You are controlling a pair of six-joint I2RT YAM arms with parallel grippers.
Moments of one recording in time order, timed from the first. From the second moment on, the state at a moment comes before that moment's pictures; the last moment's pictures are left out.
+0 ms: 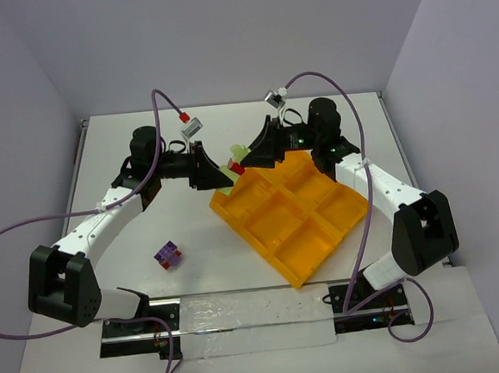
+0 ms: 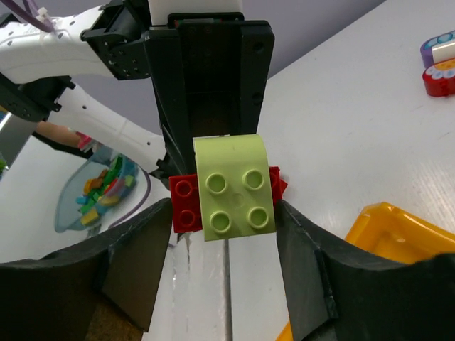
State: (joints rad) left arm -0.39 1.38 1.00 0.10 1.13 -0.44; right arm 0.39 1.47 1.11 0.36 -1.13 0.60
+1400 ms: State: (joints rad) left arm -0.20 1.48 1.01 -0.27 0.17 -0.50; right arm 0.34 1.06 0.88 0.15 -0.18 0.61
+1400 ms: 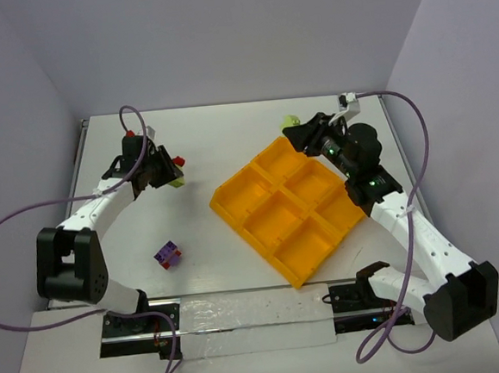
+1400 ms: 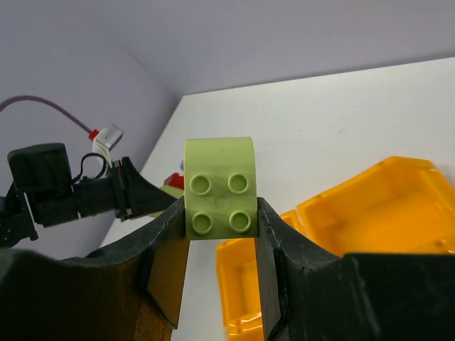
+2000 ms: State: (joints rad) left arm -0.31 1.78 1.10 -0.37 -0.30 -0.60; right arm 0.34 1.04 0.86 -0.03 -0.08 0.50
